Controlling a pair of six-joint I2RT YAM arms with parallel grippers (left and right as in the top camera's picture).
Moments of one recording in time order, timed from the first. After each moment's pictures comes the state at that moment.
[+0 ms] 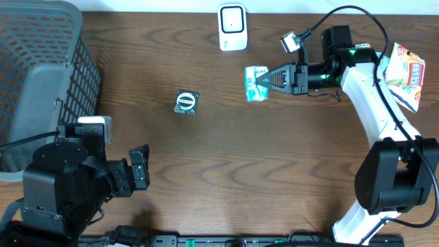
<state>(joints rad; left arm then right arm) -0.25 0.83 1.47 -1.39 -0.05 -0.26 0.08 1.88 1.56 -1.01 -1.53 -0.33</state>
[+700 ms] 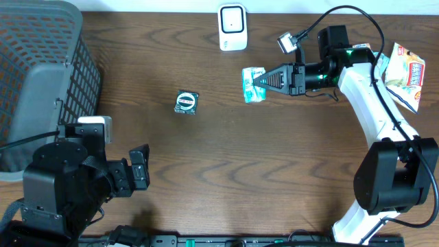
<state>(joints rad) -0.25 0.83 1.47 -1.39 -0.05 -0.26 0.10 1.88 1.56 -1.00 -1.53 -0.33</state>
